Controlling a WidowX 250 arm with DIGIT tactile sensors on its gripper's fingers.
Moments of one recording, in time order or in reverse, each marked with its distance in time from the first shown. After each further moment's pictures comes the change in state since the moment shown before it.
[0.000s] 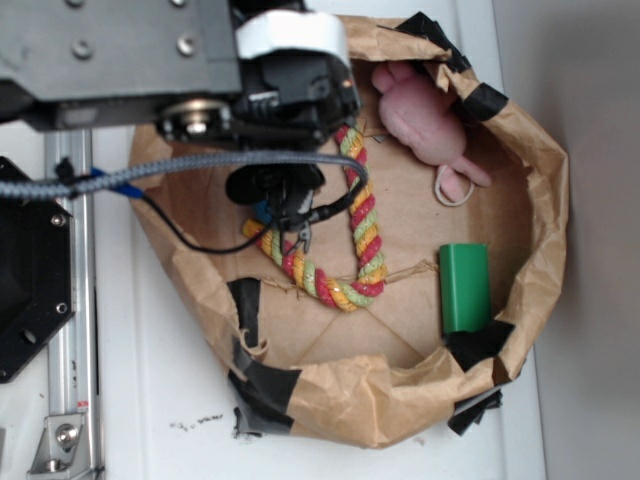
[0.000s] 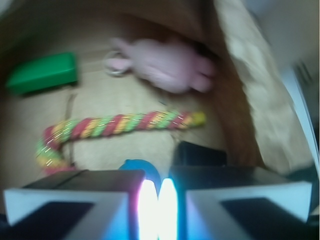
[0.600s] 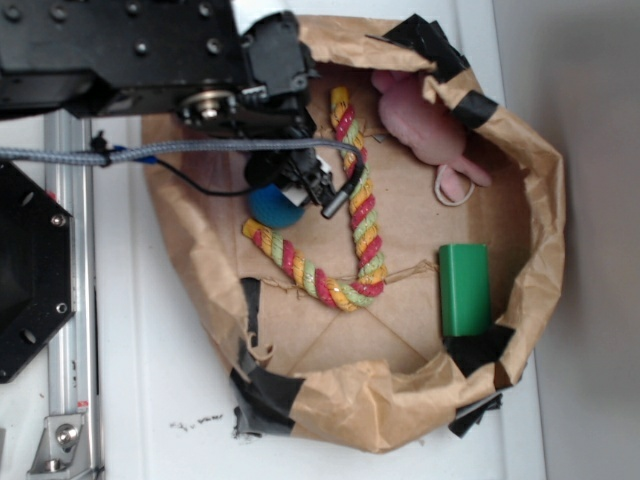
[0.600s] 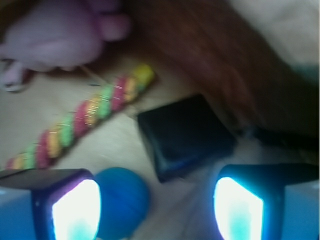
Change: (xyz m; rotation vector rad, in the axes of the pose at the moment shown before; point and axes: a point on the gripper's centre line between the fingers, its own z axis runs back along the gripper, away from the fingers) arm -0.022 0.021 -0.043 0.041 0.093 0.524
